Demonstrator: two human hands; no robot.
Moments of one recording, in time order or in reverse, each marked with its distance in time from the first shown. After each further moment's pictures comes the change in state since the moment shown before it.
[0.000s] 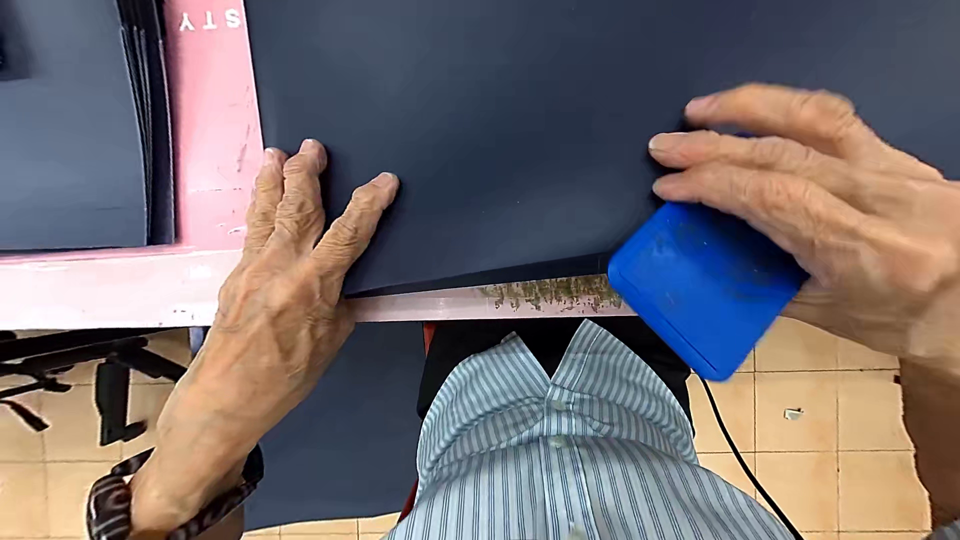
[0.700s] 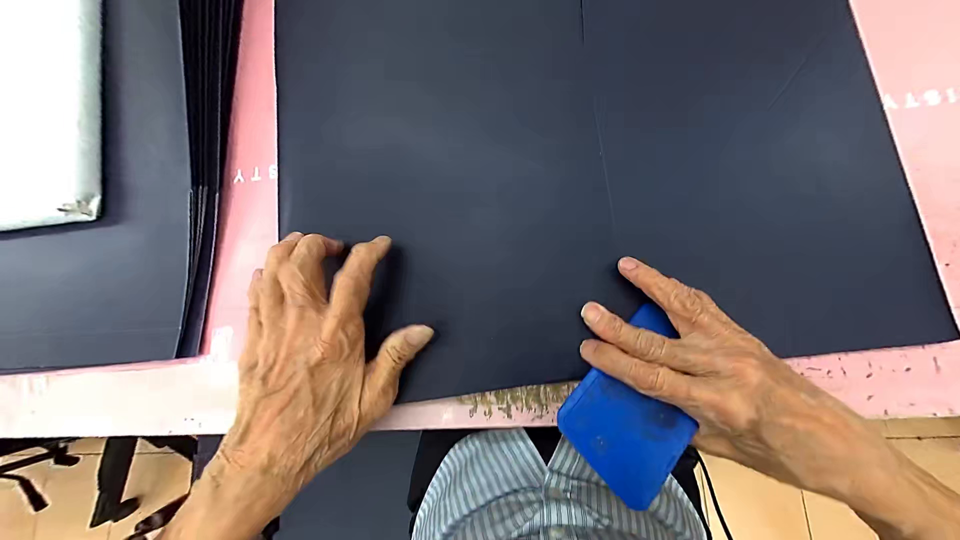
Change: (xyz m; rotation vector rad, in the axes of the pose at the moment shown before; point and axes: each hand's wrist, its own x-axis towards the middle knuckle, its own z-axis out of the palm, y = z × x) left_hand 0.045 0.017 0.007 0.169 0.116 -0.119; right_hand -0.036 -0.001 0.035 0.185 -0.056 0.107
